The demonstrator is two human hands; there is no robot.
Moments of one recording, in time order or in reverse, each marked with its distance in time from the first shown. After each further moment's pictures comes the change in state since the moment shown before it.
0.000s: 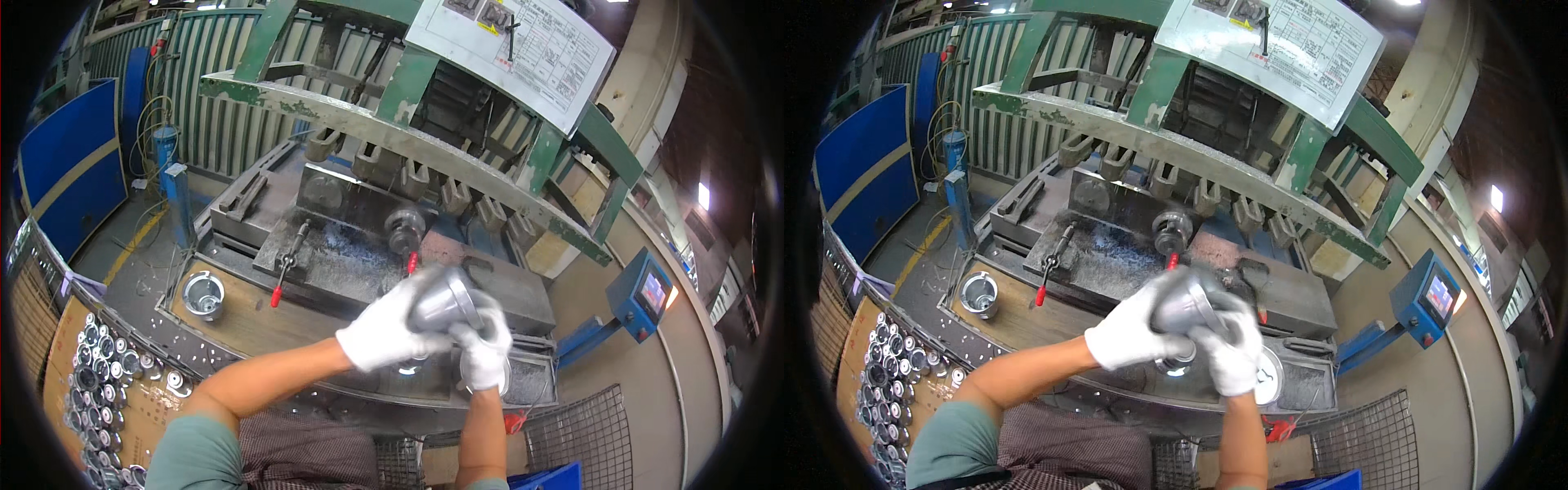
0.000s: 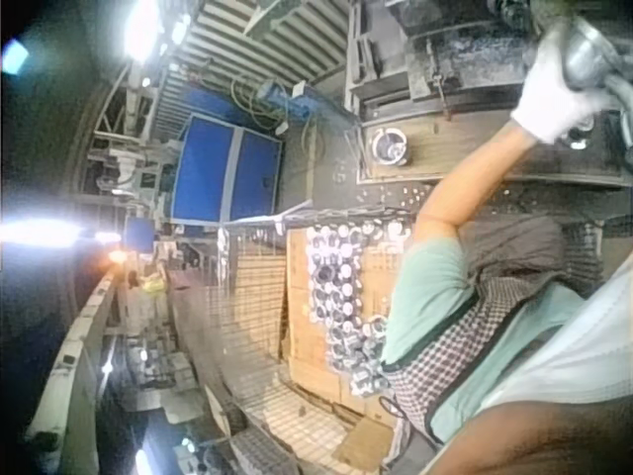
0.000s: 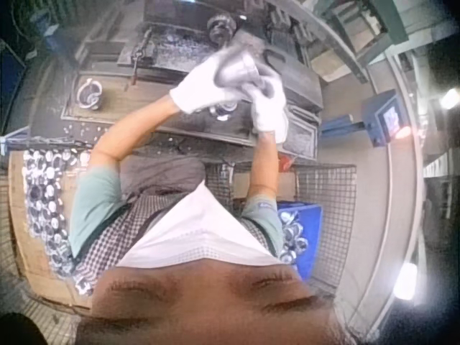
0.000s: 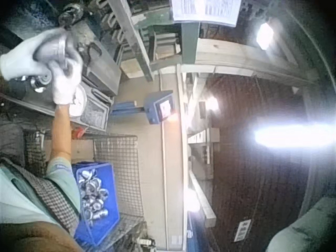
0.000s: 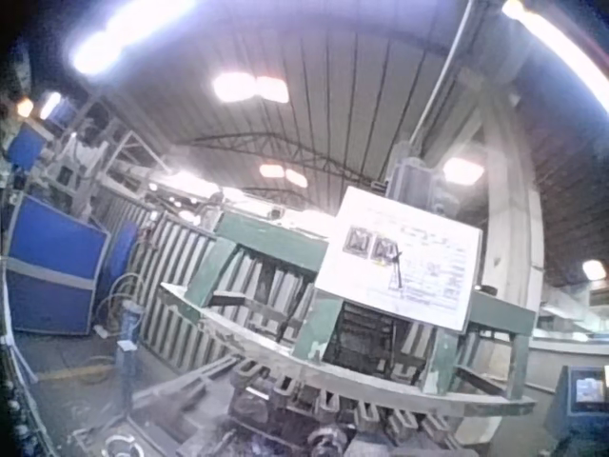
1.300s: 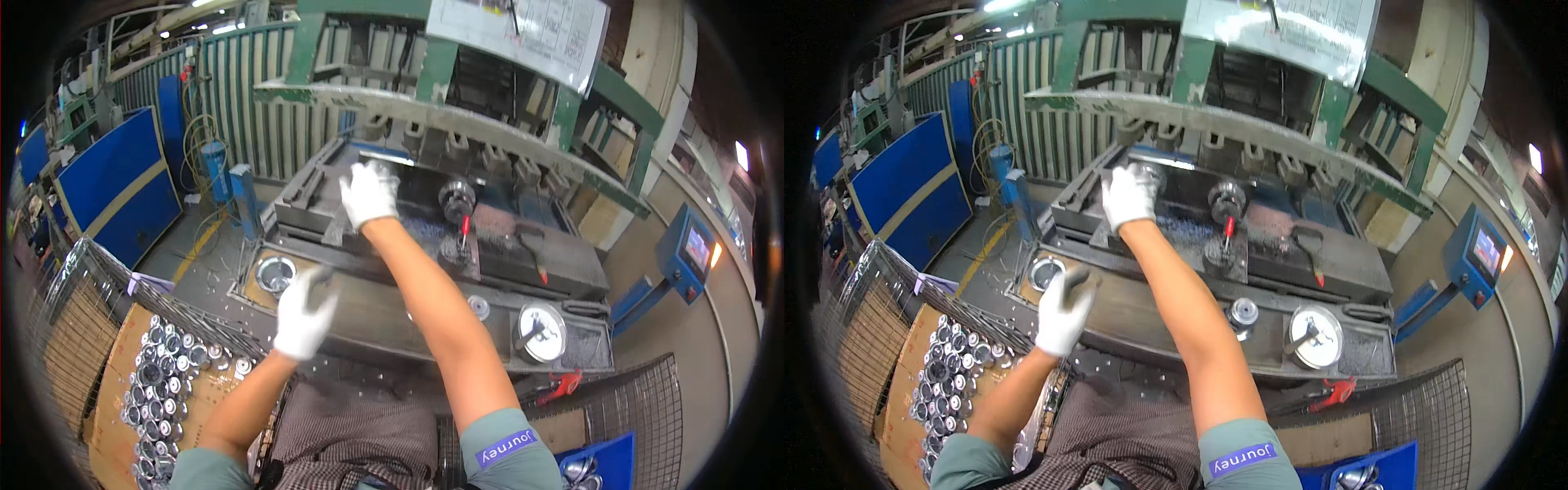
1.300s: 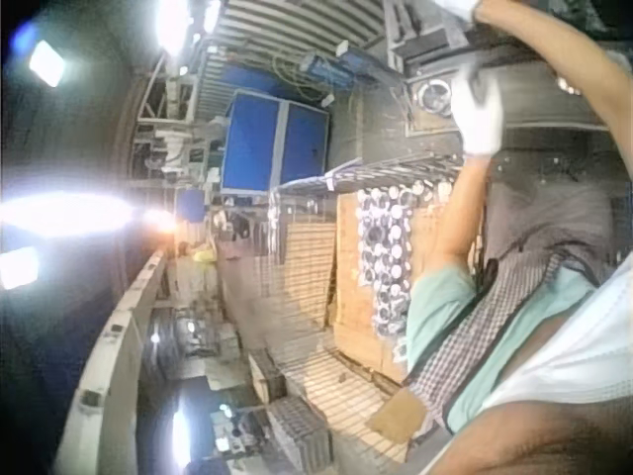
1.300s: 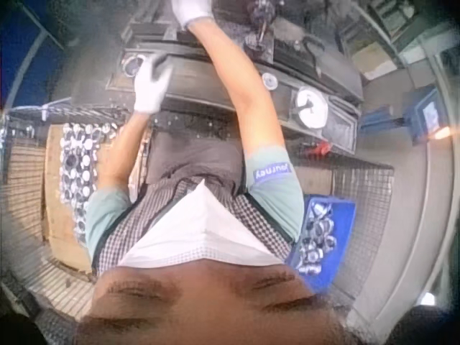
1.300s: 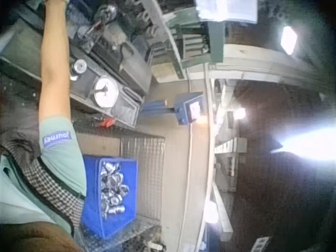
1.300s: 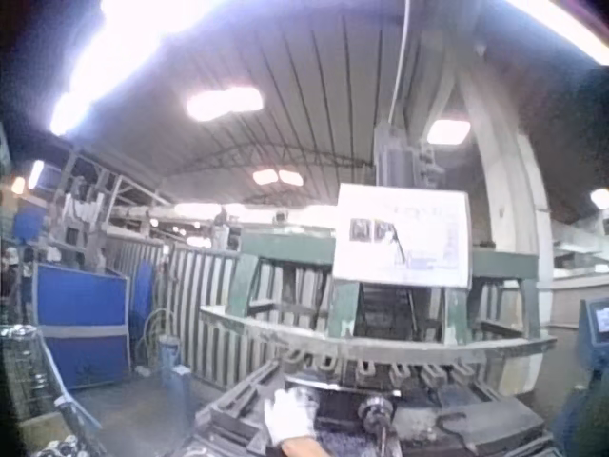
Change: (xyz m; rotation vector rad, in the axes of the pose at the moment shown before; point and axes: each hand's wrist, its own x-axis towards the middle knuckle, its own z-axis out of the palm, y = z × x) left_hand -0.150 -0.016 -0.117 0.595 0.523 0.031; right_hand 0.105 0.056 0.266 -0.838 -0.254 -0.036
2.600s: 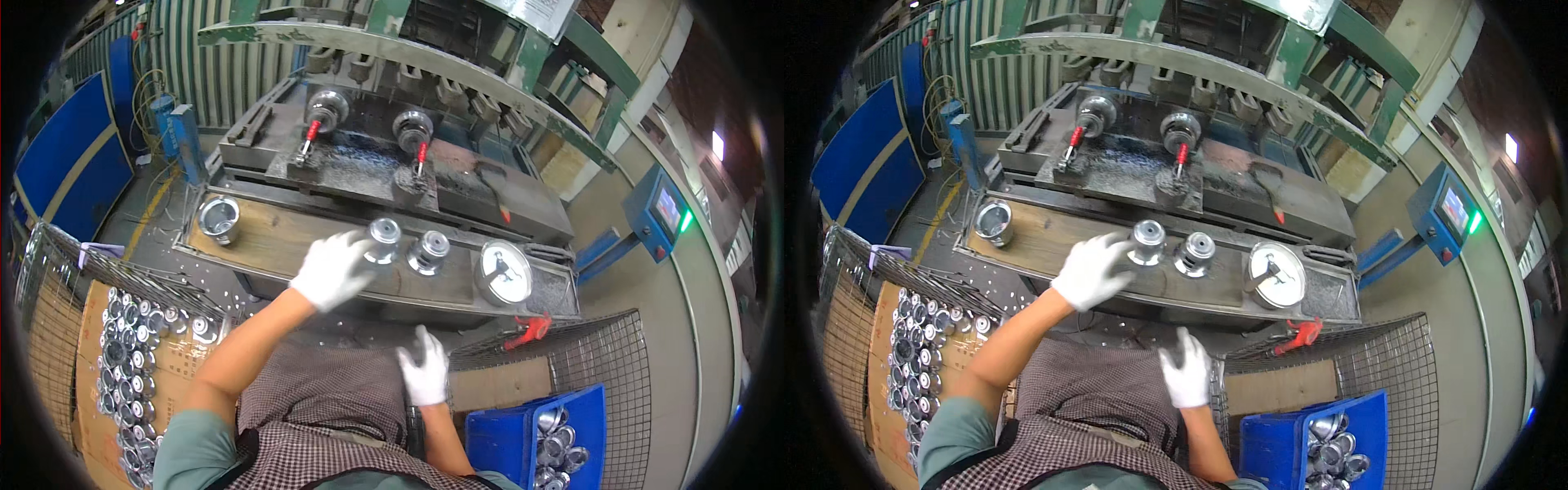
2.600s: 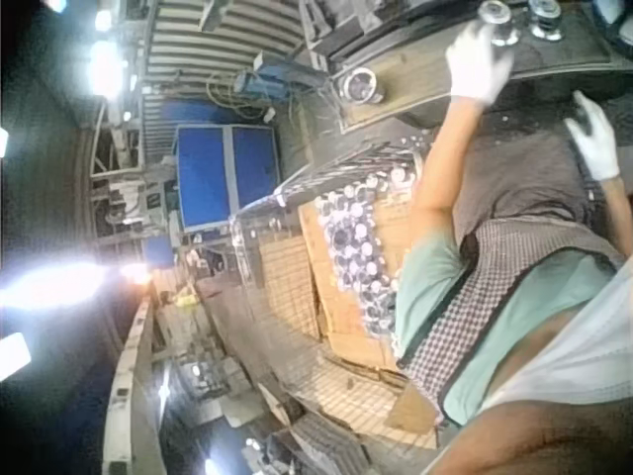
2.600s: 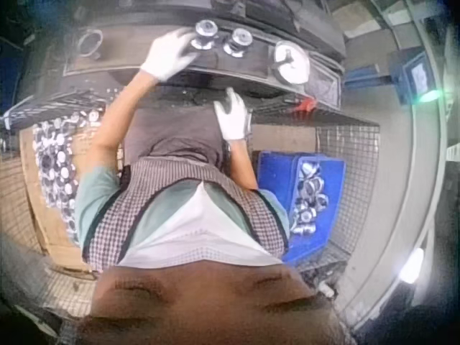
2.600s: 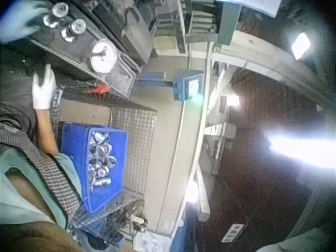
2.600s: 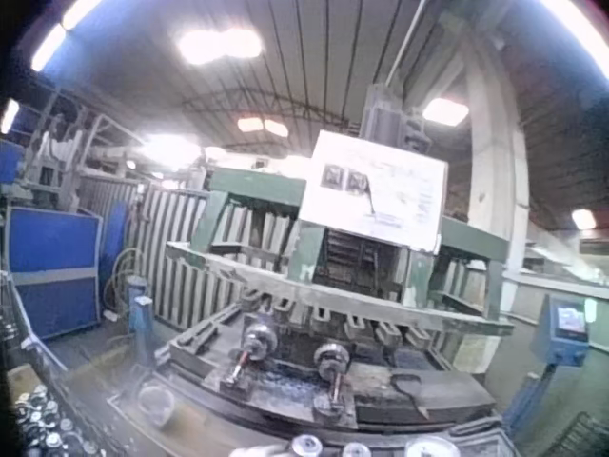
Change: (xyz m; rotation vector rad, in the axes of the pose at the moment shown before) left_hand -0.028 0.014 0.095 0.190 -0.593 0.255; right_hand -0.434 0.085 -0.103 0.242 -0.032 0.504
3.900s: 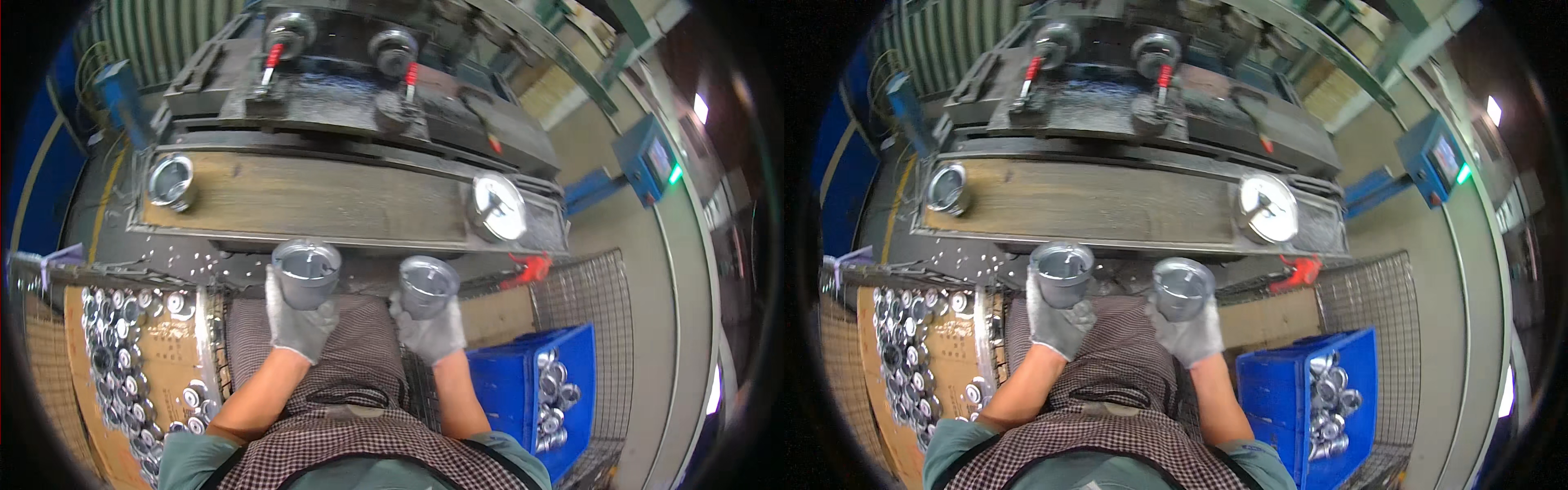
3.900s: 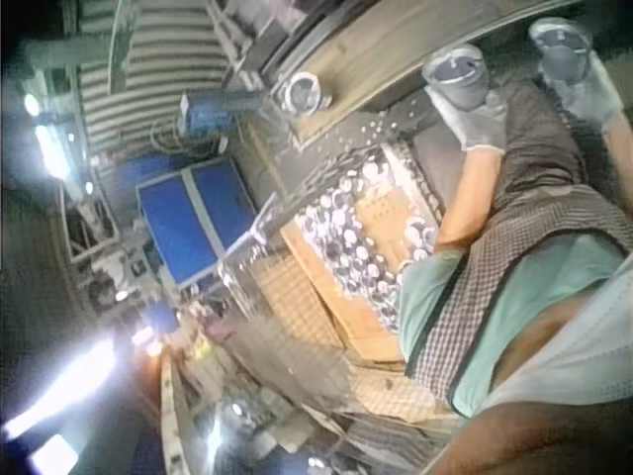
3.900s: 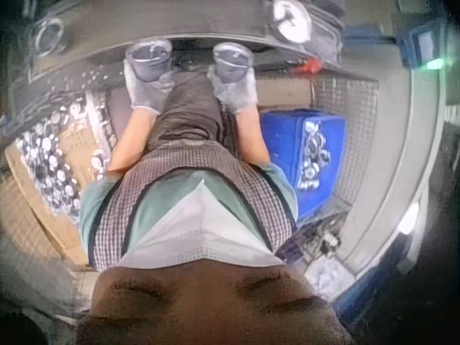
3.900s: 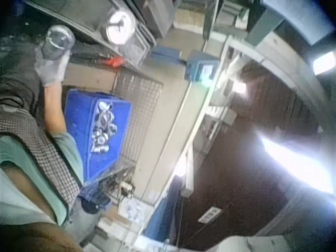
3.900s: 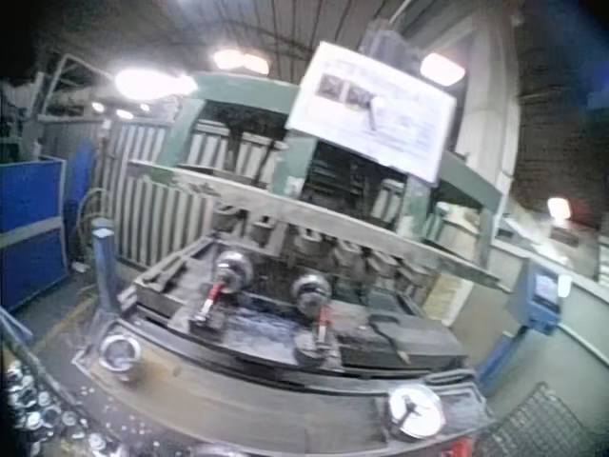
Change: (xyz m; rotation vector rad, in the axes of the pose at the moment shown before) left_hand -0.101 0.050 0.013 -2.049 0.463 -1.628; right_hand 0.024 -0.030 -0.021 1.538 -0.193 1.007
